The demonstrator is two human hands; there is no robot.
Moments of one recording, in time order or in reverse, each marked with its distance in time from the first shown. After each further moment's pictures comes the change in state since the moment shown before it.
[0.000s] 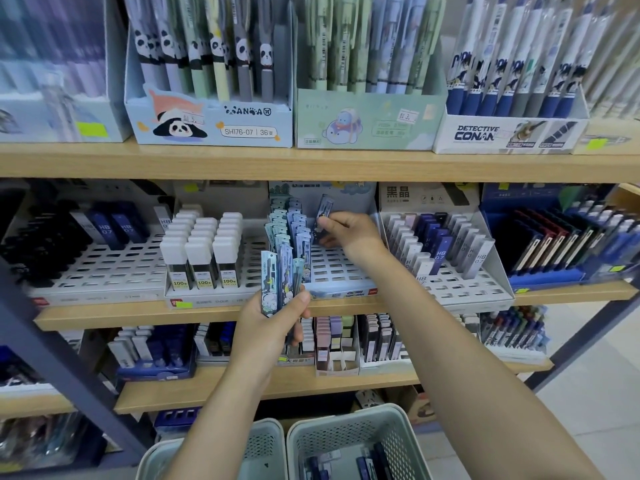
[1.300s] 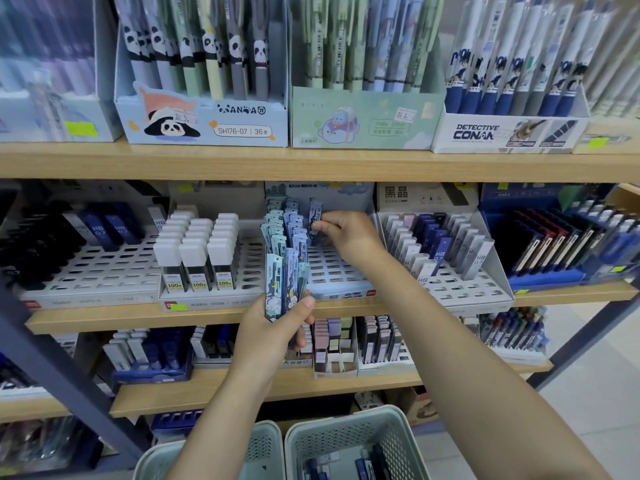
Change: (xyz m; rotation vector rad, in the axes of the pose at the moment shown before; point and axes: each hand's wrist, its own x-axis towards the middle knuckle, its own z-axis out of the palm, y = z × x) left_hand -0.002 -0.002 0.005 0.033 -0.032 0.006; right_hand -0.004 -0.011 -0.008 -0.414 -0.061 -0.170
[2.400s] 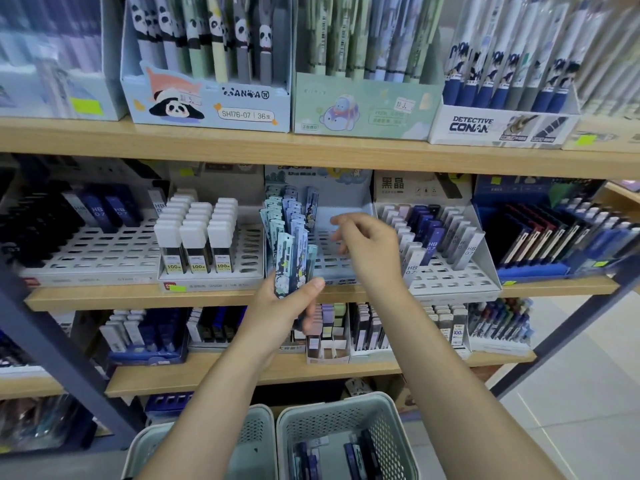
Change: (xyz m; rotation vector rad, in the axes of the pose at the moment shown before) left_hand 0.001 0.008 0.007 -0.028 -0.169 -0.027; right_hand -0.072 -0.012 0.001 0.468 0.343 0.101
